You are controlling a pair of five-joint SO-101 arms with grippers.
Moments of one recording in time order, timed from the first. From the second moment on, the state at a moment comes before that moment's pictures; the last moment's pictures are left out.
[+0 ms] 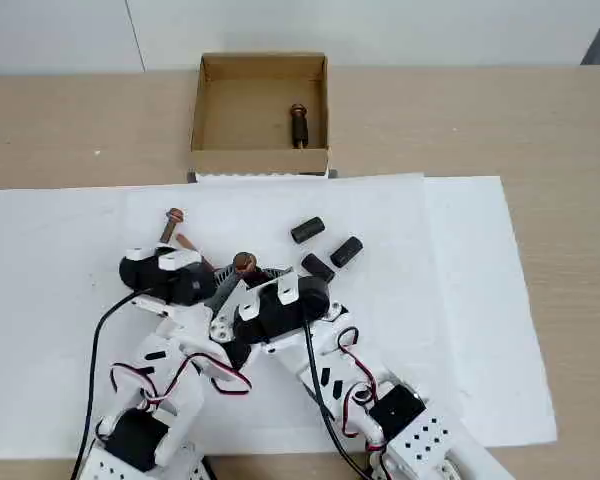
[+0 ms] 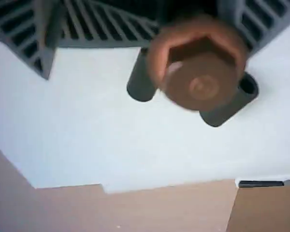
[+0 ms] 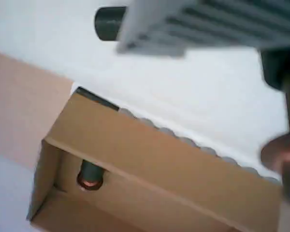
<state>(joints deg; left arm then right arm) 23.0 -103.5 90.7 42.2 21.8 -44.2 -70.9 88.5 7.7 10.5</state>
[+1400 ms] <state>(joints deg) 12.0 -103.4 82.9 44.8 10.3 -44.2 -71.0 88.4 7.2 10.6</state>
